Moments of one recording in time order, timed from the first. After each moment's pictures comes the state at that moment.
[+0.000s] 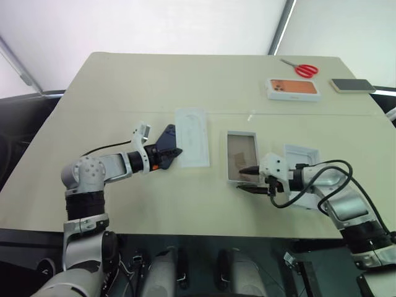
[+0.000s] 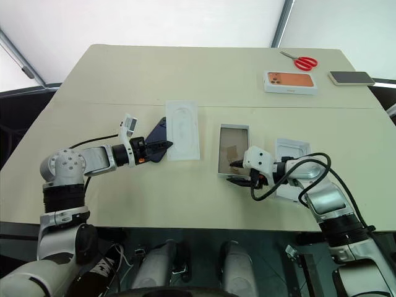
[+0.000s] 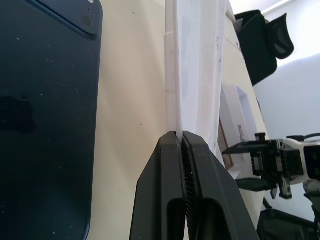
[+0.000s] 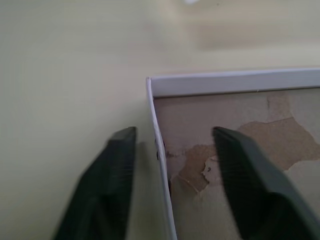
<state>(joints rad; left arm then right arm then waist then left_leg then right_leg) -0.63 0.30 0.35 0.12 -0.82 1.37 -0.44 -0.33 -0.74 0.16 0.03 0.18 0.14 1.15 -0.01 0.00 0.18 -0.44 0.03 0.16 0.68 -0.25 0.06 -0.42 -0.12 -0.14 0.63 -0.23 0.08</state>
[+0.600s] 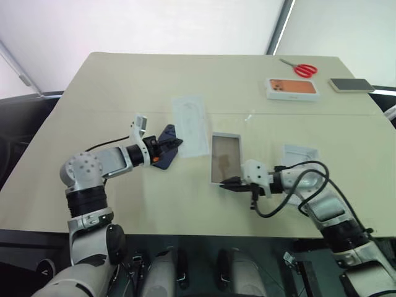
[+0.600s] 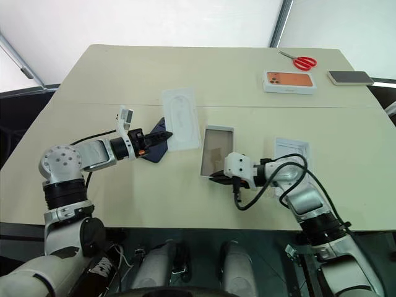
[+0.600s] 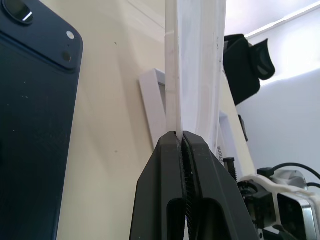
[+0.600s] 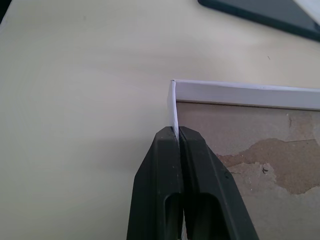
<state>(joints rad) -0.68 0.24 0.47 0.12 -0.89 1.43 -0.32 -0.39 -0.60 0.27 0.00 0.12 0.09 1.13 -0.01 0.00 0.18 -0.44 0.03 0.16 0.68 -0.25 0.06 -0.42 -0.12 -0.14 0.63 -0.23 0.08</state>
